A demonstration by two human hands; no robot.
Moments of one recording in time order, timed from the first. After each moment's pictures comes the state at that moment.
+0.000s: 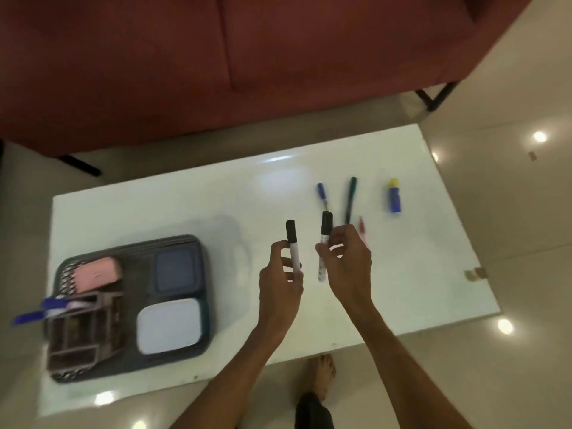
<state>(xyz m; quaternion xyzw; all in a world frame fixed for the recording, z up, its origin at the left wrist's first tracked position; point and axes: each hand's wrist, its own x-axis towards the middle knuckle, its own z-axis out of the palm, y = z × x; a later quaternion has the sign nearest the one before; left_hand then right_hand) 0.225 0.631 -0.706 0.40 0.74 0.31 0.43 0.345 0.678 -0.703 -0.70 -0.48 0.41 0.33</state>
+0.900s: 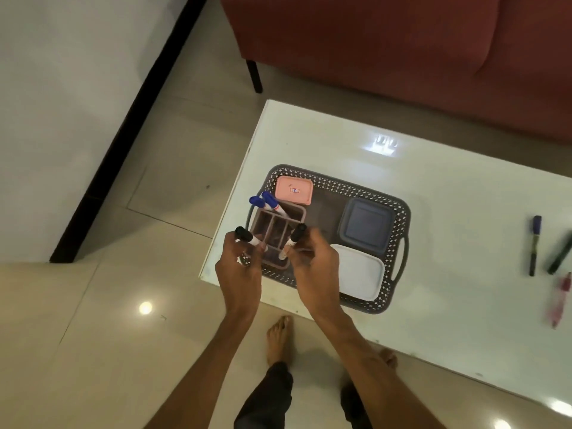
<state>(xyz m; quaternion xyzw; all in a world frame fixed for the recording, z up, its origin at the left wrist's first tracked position) -0.128 0.421 -0.710 0.14 0.85 0.48 0.18 -0.034 0.499 -0.712 -0.49 -0.65 0.55 0.20</state>
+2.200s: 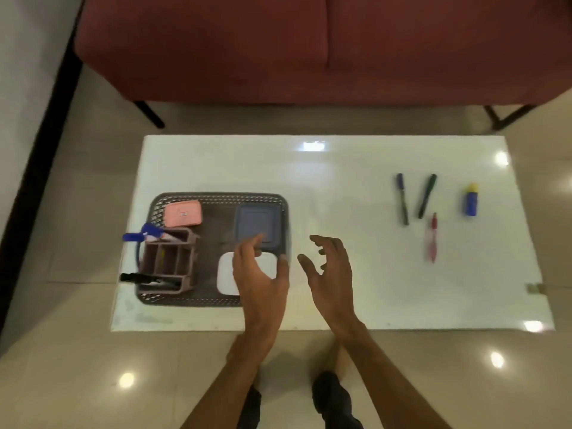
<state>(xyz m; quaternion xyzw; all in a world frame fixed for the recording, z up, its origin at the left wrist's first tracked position) 0.071 0.524 -0.678 0.30 0.80 0.45 0.25 0.184 0.568 -0.716 -0.61 -0.63 0.41 0.25</state>
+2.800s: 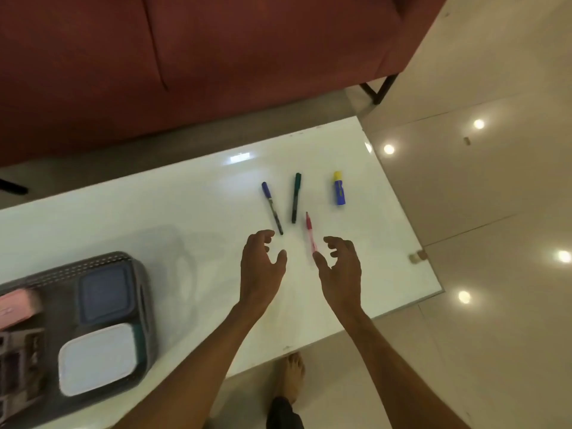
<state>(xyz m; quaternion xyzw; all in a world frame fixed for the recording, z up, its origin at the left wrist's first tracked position) 0.292 0.678 -0.754 0.49 0.72 0.28 0.40 0.442 0.660 -0.752 -0.76 -0.48 0.34 0.29</state>
